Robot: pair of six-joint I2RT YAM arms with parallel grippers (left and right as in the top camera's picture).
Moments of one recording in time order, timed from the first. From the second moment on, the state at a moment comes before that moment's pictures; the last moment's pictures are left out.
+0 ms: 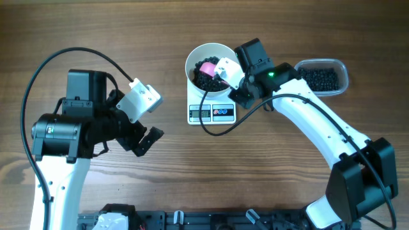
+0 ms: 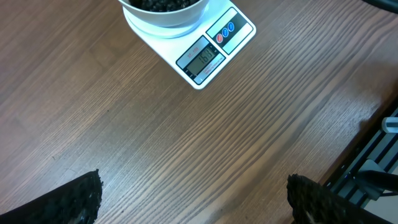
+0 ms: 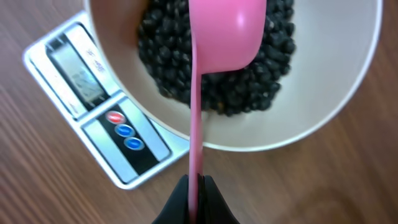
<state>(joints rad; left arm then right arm) -0.09 1.14 1.29 -1.29 0.37 0.65 0.47 1.72 1.32 -0.74 -0.06 -0.54</state>
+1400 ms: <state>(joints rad) -0.09 1.14 1.29 -1.29 0.37 0.65 0.30 1.72 1.33 -0.60 -0.73 0.13</state>
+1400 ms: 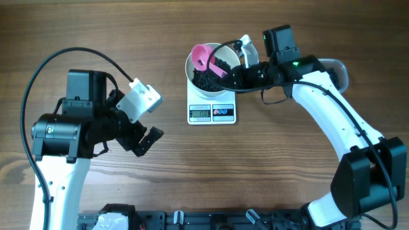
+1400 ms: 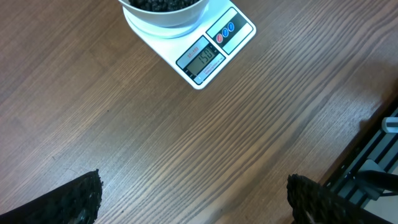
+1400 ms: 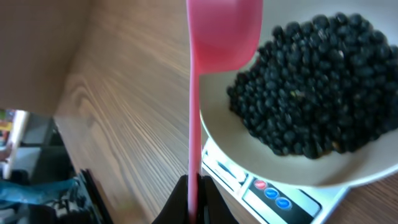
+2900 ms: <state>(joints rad) -0.09 1.14 1.29 -1.29 0.37 0.65 -0.13 1.71 1.34 -0.76 -0.91 0.31</state>
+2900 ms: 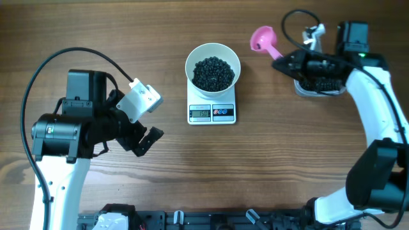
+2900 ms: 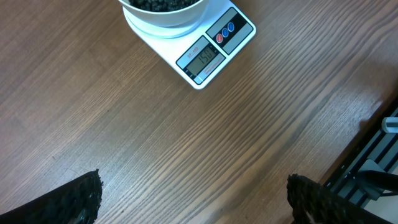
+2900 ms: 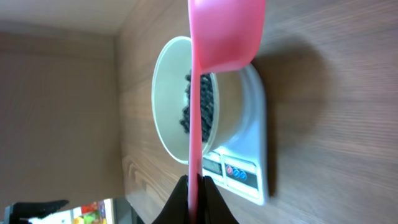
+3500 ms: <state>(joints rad) -0.09 1.14 1.29 -1.29 0.37 0.65 -0.35 1.44 1.34 -1.09 -0.37 0.08</state>
